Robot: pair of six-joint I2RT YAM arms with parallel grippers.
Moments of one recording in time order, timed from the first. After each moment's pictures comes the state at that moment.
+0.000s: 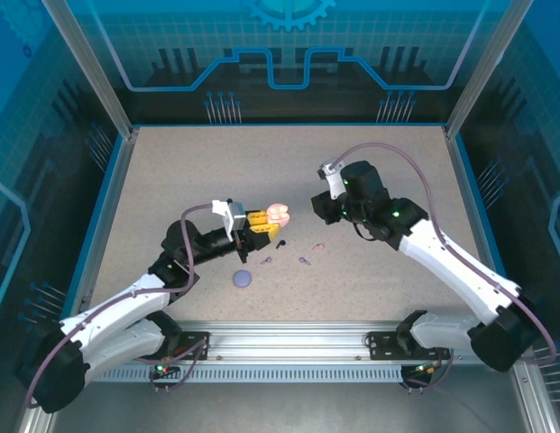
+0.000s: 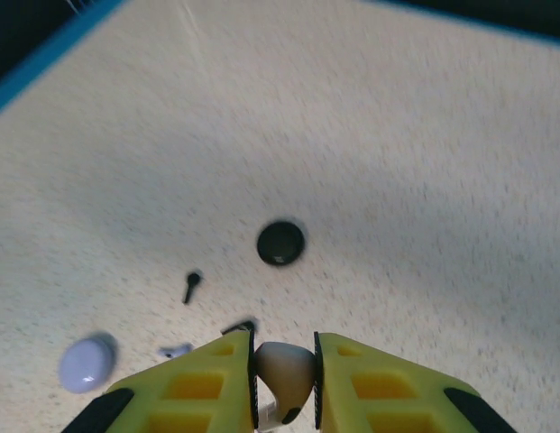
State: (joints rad) left arm -0.60 0.95 0.45 0.62 0.54 -0.22; right arm 0.63 1.19 1.13 -0.55 -0.04 0.15
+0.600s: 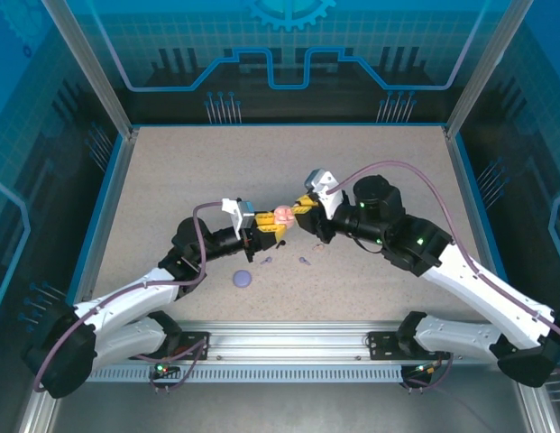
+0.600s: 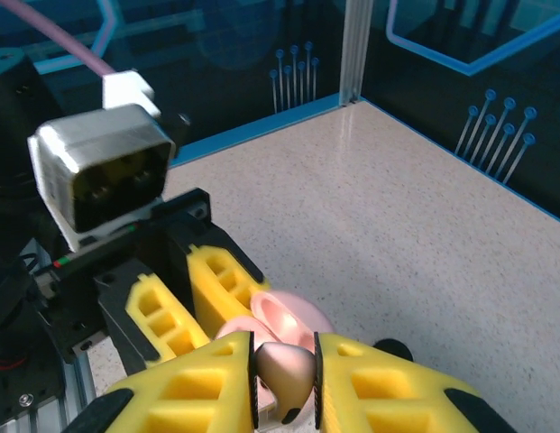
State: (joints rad) left arm -0.62 1.04 0.46 0.69 0.55 -0.24; right arm 0.85 1.06 1.18 -0.47 -0.14 -0.05
